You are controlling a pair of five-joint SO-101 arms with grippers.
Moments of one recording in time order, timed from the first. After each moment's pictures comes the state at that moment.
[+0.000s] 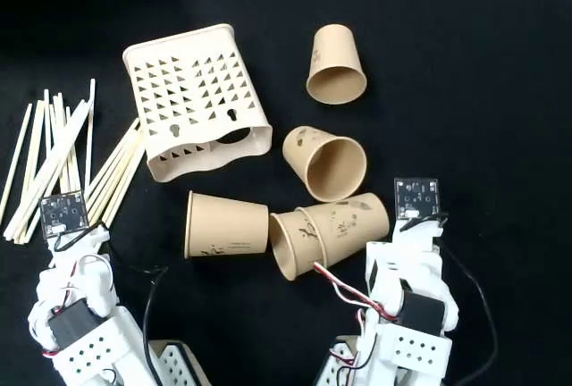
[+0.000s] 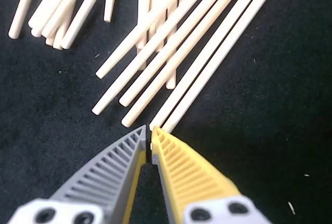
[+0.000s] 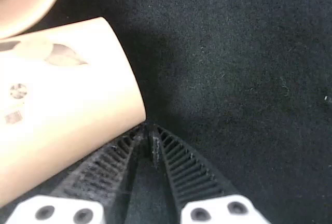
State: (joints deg) left arm -40.8 -104.1 96.2 72.5 -21.2; right arm 15.6 -102.8 96.7 71.3 12.8
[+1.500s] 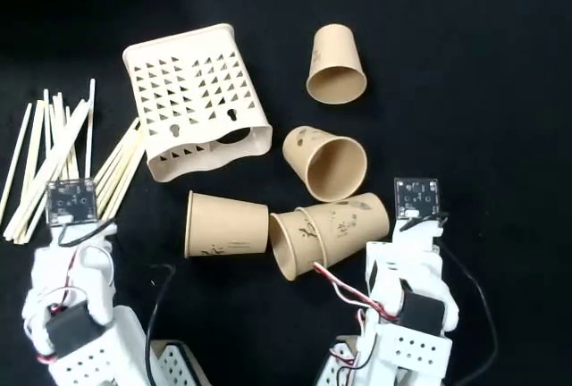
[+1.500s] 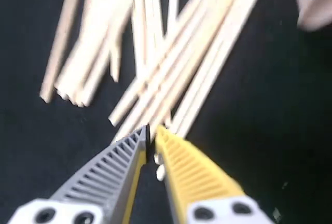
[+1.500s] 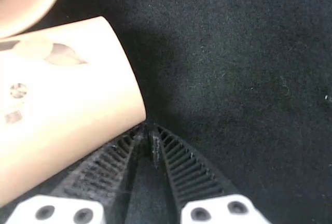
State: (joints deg) left arm -35.2 -104.2 85.5 73.5 -24.0; right arm 15.6 -102.8 96.7 71.3 12.8
